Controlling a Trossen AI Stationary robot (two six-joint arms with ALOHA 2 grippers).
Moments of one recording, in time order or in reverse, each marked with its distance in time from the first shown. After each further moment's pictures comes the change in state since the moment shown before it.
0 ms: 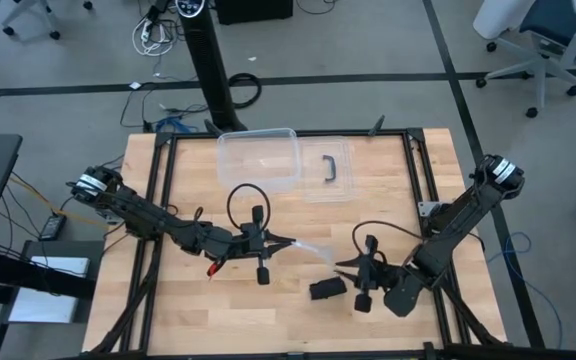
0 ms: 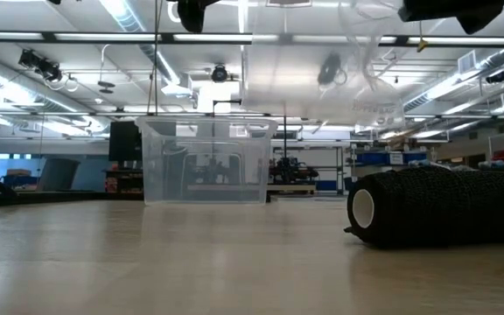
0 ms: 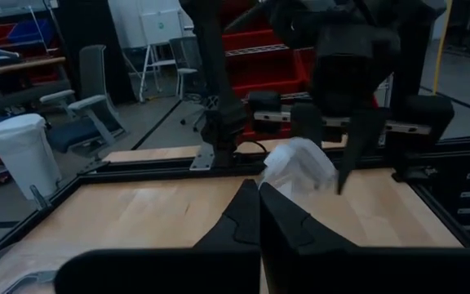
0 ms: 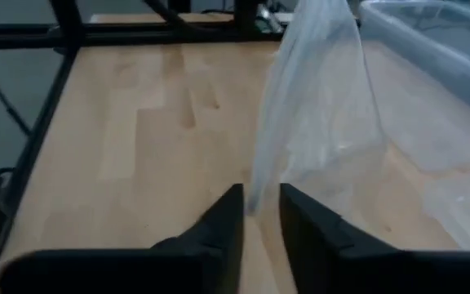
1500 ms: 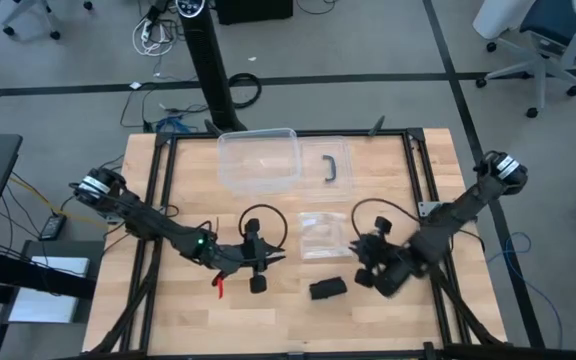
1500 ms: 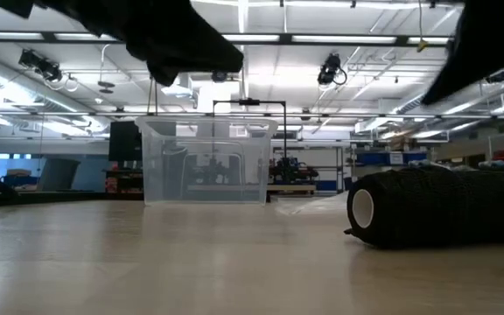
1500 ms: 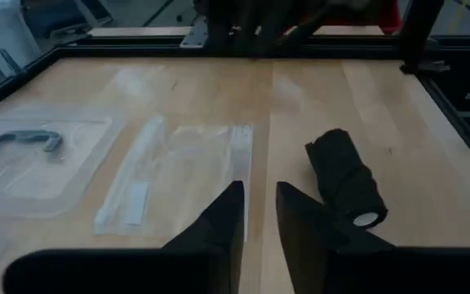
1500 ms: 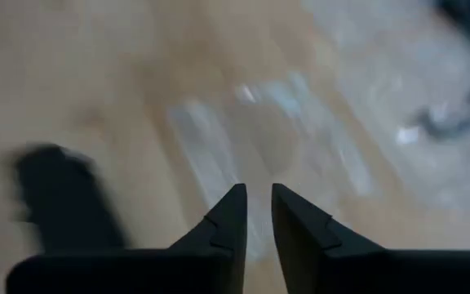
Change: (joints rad) left arm -0.059 0.031 -0.028 -0.325 -0.042 -0.291; right arm -0.124 -0.057 0.018 -0.542 -0.181 0.335
